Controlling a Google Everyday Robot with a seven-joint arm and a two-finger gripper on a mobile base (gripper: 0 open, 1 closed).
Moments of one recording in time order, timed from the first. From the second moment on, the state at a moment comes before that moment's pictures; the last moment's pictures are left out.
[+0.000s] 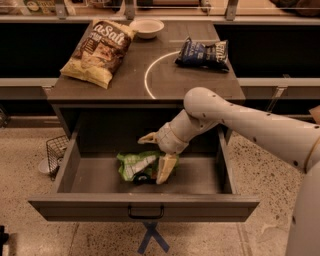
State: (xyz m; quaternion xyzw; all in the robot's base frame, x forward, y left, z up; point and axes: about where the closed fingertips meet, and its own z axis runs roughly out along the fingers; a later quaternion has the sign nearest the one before) arm 0.548 0.022 0.645 -0.80 0.49 0.24 0.26
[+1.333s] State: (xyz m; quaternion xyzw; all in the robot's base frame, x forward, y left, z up) arm 0.556 -0.036 0.667 -0.78 0.53 0.21 0.27
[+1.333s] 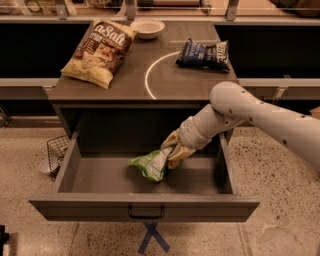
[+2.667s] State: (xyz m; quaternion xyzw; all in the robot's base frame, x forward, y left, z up) arm 0.566 -0.090 0.858 -0.71 0.60 0.21 0.30
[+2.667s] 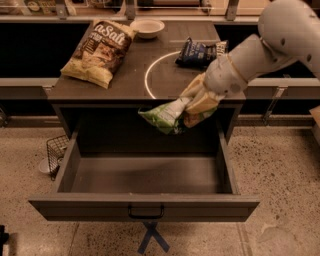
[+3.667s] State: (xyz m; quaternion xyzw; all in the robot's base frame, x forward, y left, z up) arm 0.670 -0.105 0.959 -0.73 0.59 0.11 0.34
